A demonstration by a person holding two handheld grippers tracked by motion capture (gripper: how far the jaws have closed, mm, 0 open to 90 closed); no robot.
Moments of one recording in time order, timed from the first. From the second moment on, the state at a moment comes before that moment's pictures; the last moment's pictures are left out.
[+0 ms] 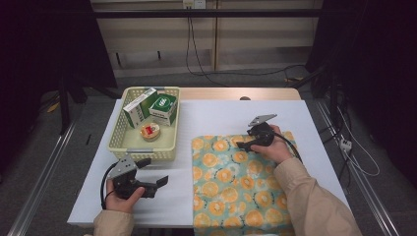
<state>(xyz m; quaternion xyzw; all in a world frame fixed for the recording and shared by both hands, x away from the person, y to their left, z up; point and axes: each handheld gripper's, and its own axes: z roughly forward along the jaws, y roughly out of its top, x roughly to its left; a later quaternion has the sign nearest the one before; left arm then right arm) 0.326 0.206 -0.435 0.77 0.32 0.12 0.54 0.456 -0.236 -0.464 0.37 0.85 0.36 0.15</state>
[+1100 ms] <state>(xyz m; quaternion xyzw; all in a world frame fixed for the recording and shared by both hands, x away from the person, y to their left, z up) 0.323 0.202 -0.433 0.77 0.31 0.12 0.55 0.481 -0.232 -0.460 0.38 0.85 0.35 0.13</state>
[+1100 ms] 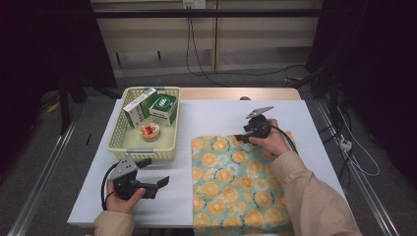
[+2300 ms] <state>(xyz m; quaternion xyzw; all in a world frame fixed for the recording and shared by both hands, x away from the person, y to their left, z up) 0.324 0.194 -0.431 0.77 0.31 0.11 0.55 0.542 -0.261 -0.421 0.42 0.81 0.36 0.19</state>
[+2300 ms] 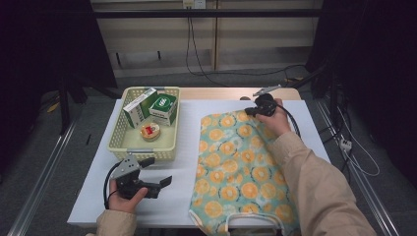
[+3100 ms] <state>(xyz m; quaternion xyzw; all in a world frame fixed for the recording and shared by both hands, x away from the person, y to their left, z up) 0.321 0.189 -0.430 0.78 0.29 0.11 0.55 0.468 -0.268 -0.409 0.39 0.82 0.39 0.14</state>
